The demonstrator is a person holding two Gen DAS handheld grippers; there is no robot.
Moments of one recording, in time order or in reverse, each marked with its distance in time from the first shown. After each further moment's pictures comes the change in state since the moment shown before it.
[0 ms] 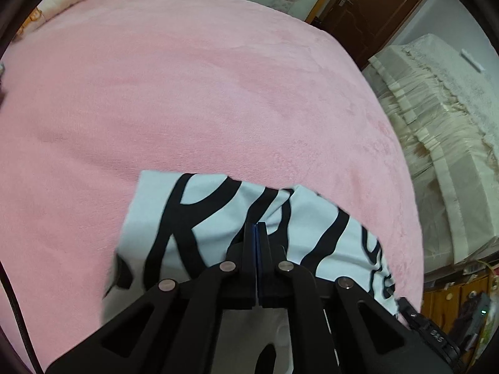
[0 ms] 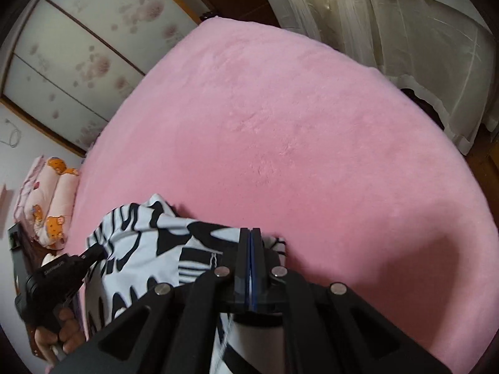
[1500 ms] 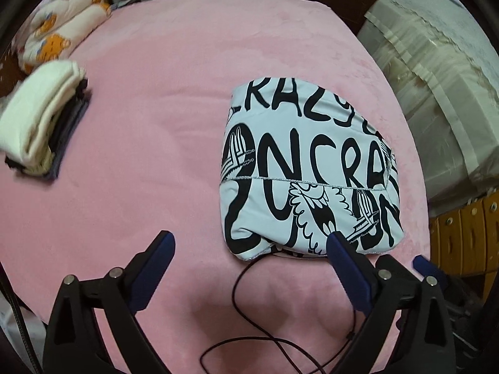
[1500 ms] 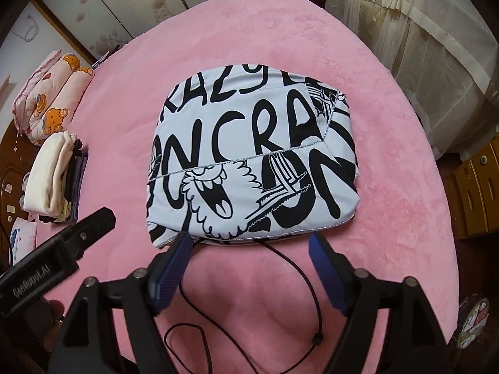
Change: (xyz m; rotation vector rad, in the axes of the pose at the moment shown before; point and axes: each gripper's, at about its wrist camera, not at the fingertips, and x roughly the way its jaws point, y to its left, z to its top) left arm -0.242 0.019 -0.145 0.186 0.103 0.197; right arm -0.153 0.142 -0.156 -0.303 0.216 -0.170
